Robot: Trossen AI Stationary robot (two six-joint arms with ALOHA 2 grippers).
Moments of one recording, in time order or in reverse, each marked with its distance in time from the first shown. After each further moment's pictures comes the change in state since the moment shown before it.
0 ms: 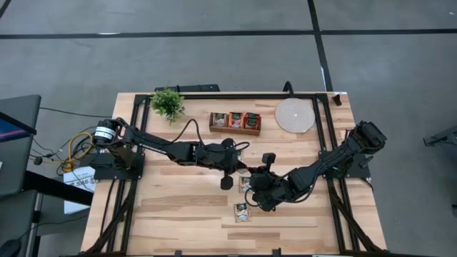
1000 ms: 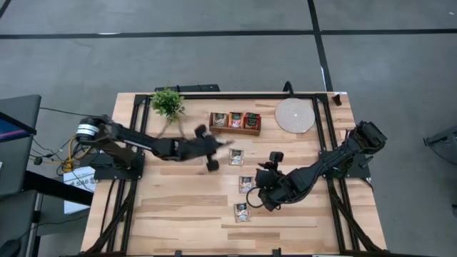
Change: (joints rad) left arm 0.069 -0.169 -0.312 0.045 -0.350 0.039; right arm 0.004 0.000 0.000 -0.260 -0.027 0.239
